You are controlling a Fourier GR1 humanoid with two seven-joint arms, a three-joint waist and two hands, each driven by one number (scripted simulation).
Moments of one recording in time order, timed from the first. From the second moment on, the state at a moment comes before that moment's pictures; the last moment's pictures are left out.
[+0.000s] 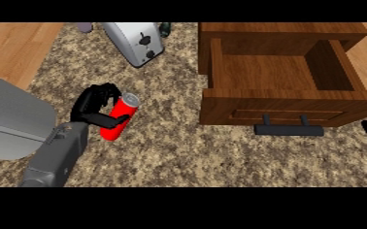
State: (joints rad) left arm -0.63 0.25 0.17 -0.31 0.02 -0.30 -0.71; right arm 0.32 -0.04 -0.25 -2.17 -0.12 0.19 0.07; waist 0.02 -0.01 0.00
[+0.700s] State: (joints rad) left arm -0.55 0.06 0.10 -0.90 0.07 0.03 -0.33; right arm 0.36 -0.03 -0.27 -2.20 -0.13 0.19 0.07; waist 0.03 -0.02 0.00
